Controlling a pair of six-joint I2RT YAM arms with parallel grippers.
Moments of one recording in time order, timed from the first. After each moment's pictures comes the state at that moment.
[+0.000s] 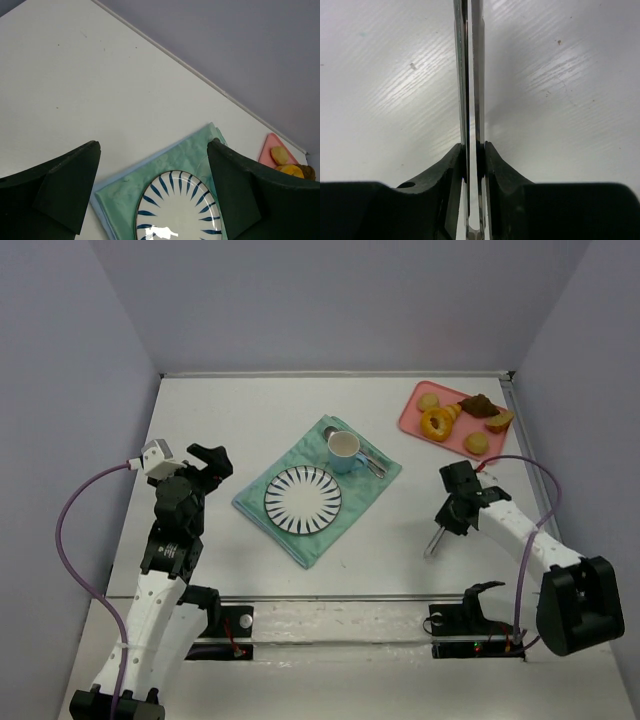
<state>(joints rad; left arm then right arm) -0.17 0.60 0.54 -0.05 -0.32 -0.62 0.26 1.21 0.66 -0.65 0.31 0.86</state>
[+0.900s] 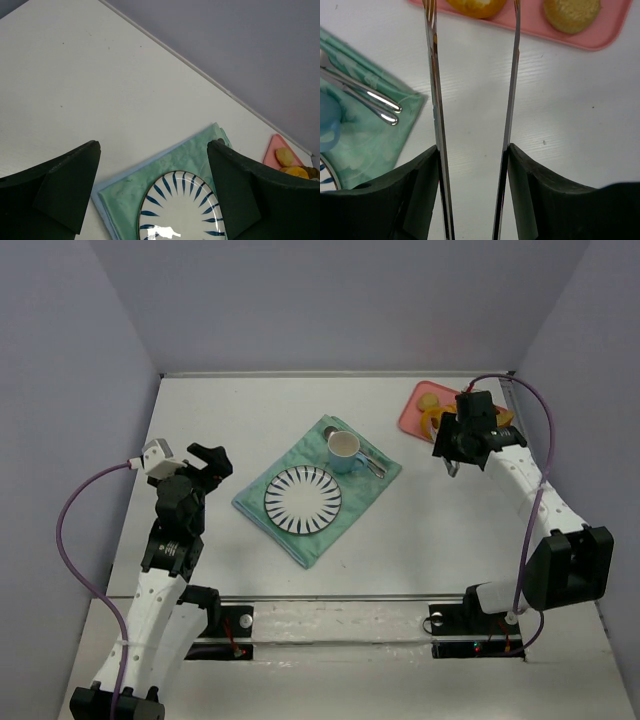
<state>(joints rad) -0.17 0.61 0.54 -0.05 -0.33 -0.62 0.18 1.38 1.20 -0.67 0.21 0.34</state>
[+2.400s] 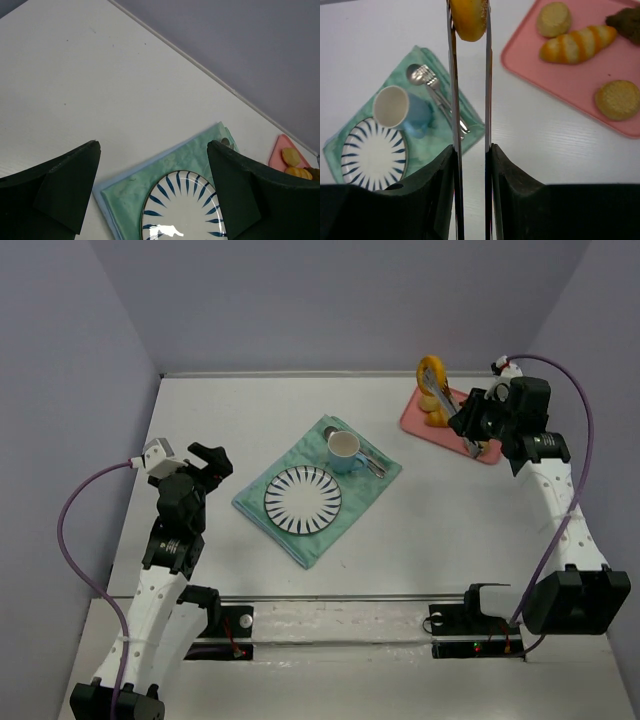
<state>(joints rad) -0.17 0.63 0.54 -0.05 -0.34 -0.62 -0.04 1.27 1.26 -0.52 -0.28 0.19</state>
